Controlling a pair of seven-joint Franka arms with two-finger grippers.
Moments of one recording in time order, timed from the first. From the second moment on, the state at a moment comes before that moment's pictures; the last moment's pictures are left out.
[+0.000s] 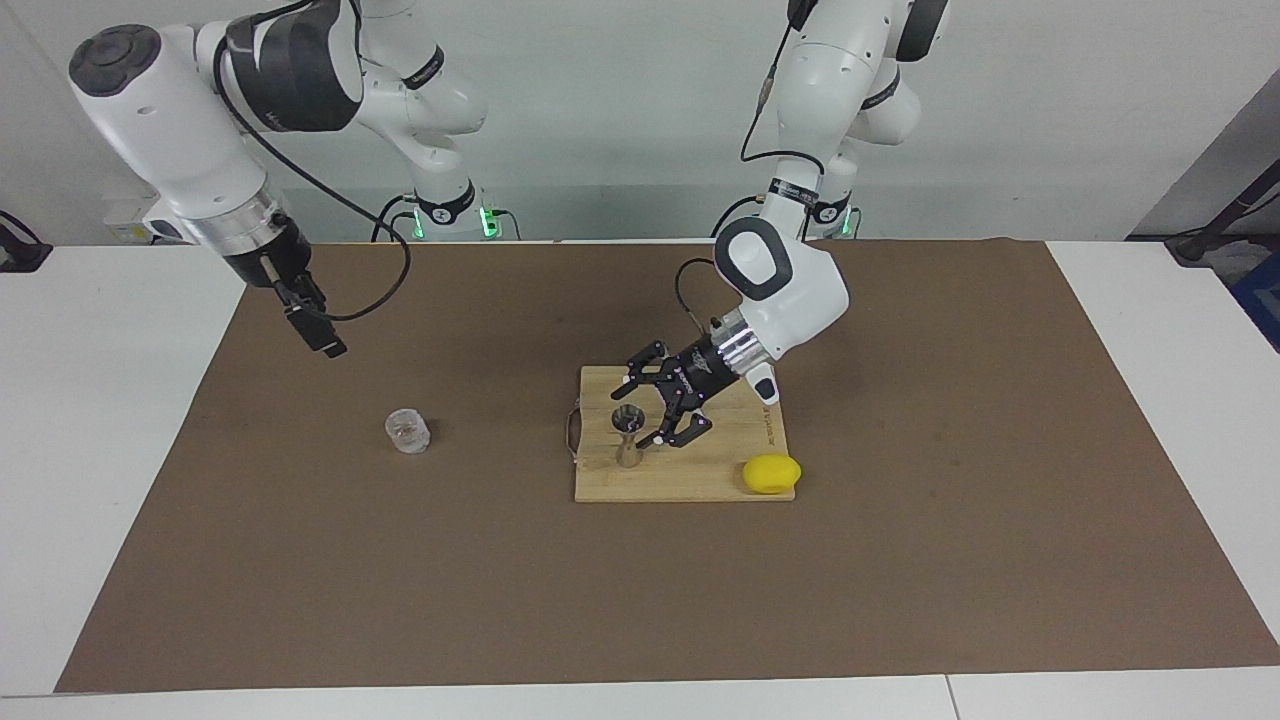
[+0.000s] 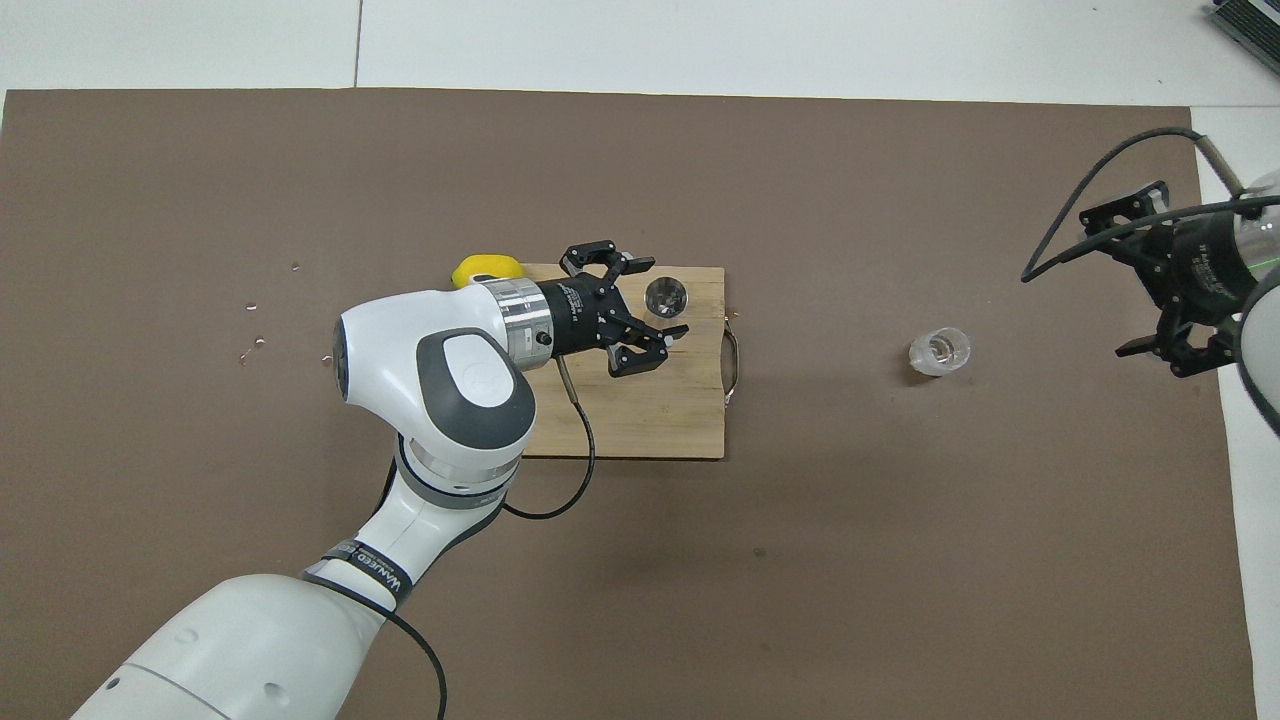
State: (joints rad) left arm -0.57 0.38 -0.02 -1.84 -1.53 2.56 -1.34; right arm -0.14 0.08 0.09 -1.65 0.11 1.72 1.07
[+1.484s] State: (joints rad) left arm -0.20 0.09 0.00 -1.85 -0.28 2.21 -1.34; right arm -0.29 0.33 0.08 -1.96 0.58 2.14 1.05
